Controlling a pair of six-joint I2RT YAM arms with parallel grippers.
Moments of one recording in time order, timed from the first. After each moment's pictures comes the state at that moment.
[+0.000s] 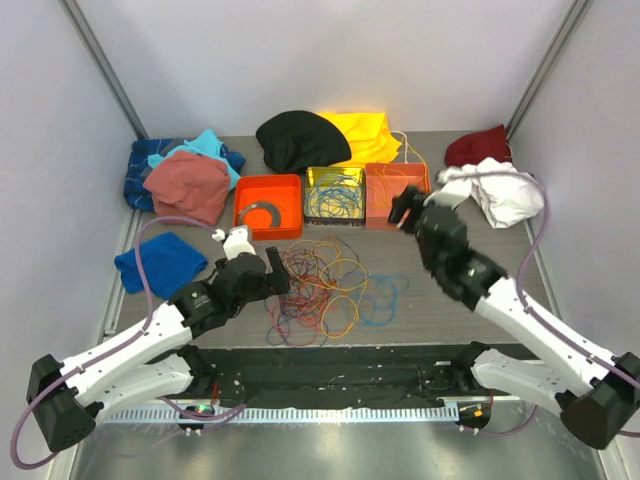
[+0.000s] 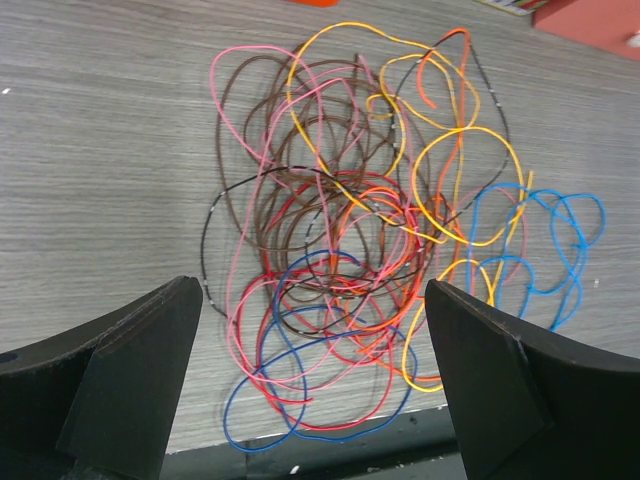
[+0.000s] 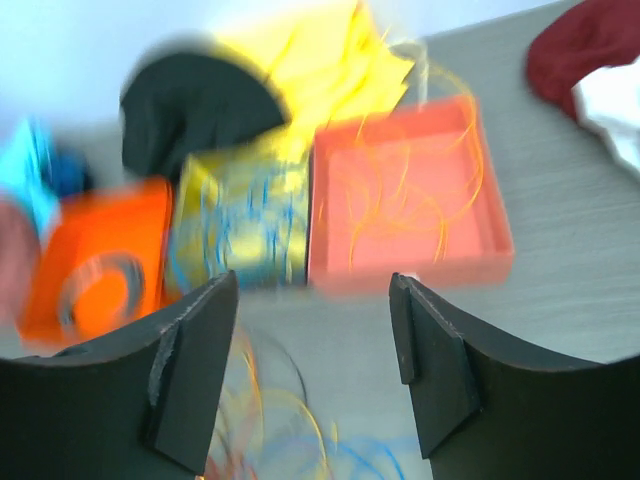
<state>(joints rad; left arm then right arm) -0.85 0.87 0.65 -0.52 -0.44 -0.85 0.71 0.94 0.79 -0.10 0.64 0.41</state>
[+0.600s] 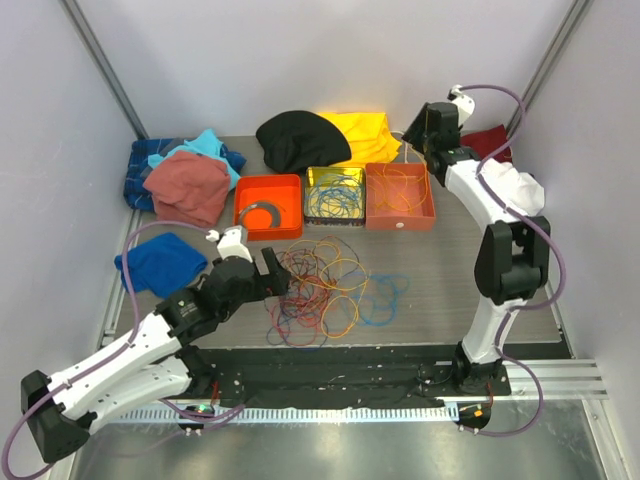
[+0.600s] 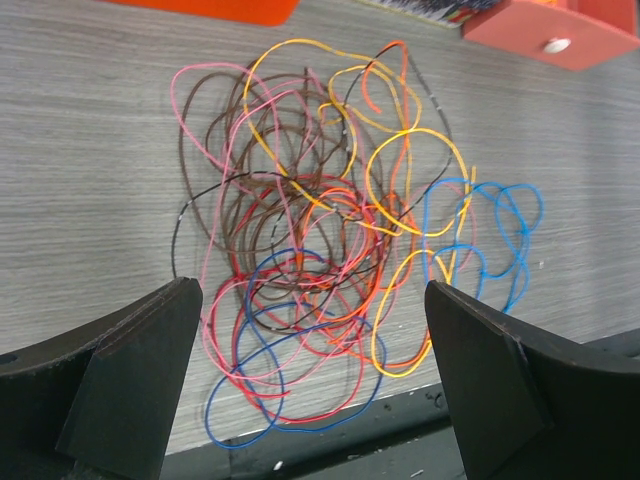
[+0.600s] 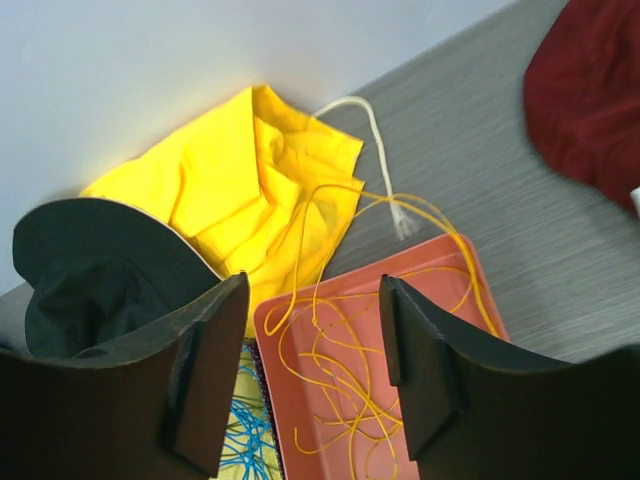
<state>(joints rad) -0.85 0.76 0.64 -0.48 -0.39 -0.82 0.17 1.84 1.59 -0.13 0.29 0.56</state>
